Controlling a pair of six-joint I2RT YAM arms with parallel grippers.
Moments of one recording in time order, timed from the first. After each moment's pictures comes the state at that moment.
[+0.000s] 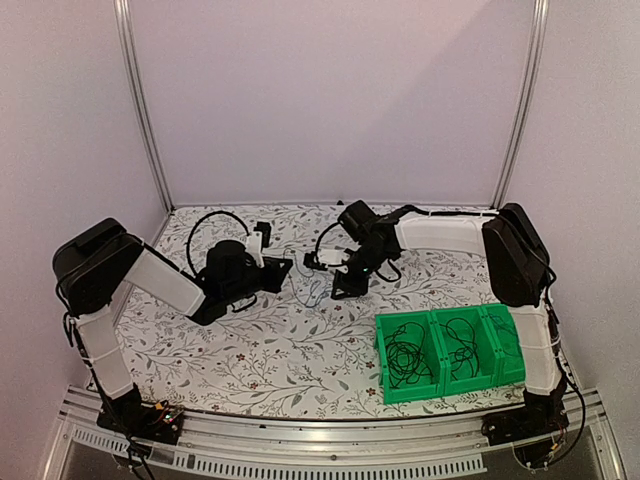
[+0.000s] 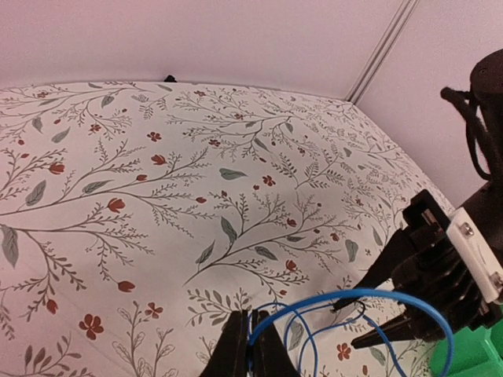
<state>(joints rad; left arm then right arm) -0.65 1.86 0.70 0.88 0.02 -0.40 0.76 2.23 1.74 -0.63 -0.28 -0.64</state>
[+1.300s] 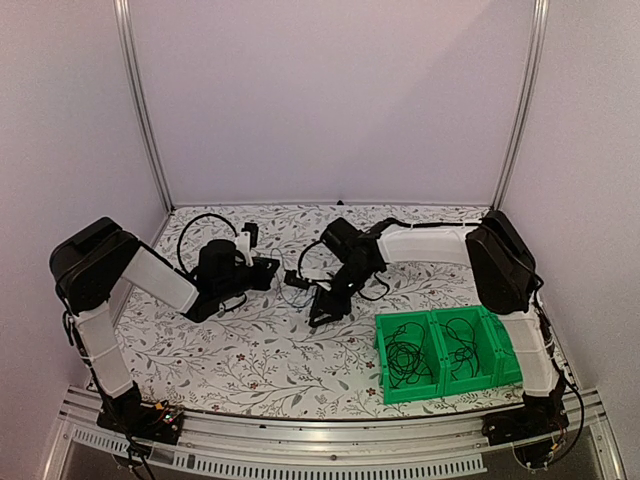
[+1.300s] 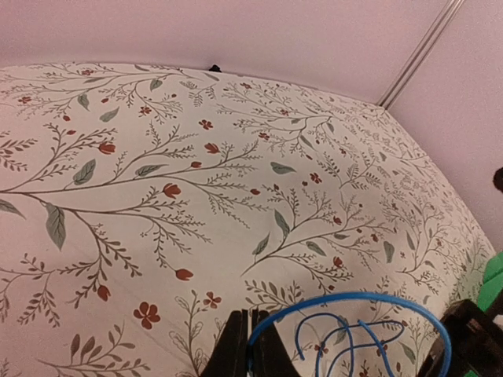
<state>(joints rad) -0.58 1.86 0.68 0.85 0.01 -0.42 0.84 2.32 1.78 -0.68 -0.63 -0.49</state>
